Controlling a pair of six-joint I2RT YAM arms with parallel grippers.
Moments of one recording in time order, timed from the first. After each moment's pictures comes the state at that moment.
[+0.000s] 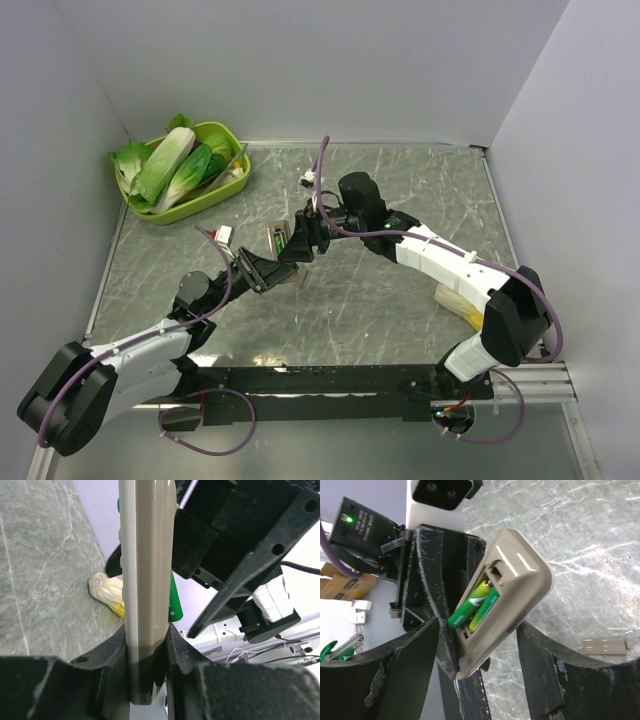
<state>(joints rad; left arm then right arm) -0.58 1.00 0.18 1.02 0.40 -1.30 0.72 1.50 1.20 -0.11 -0.74 0.35</state>
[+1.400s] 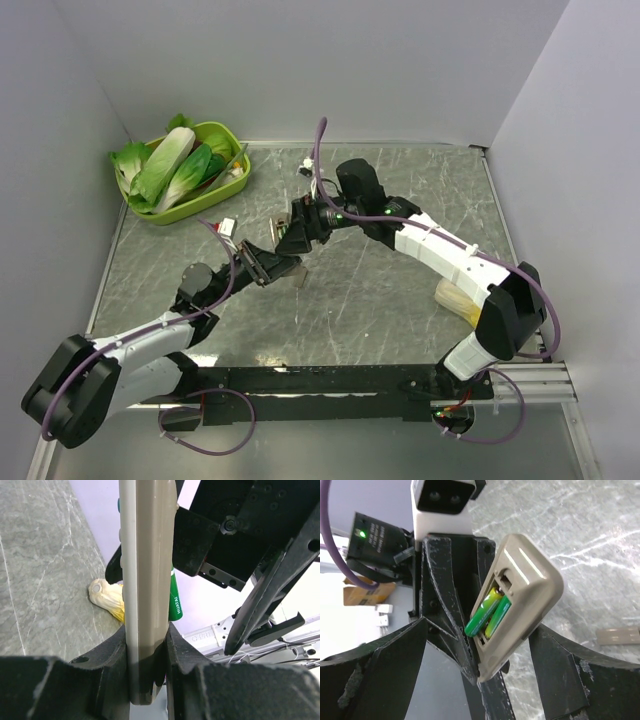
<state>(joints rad) -0.57 1.04 0.24 1.00 0.41 -1.28 0.70 1.55 1.34 -0.28 -0.76 0.42</state>
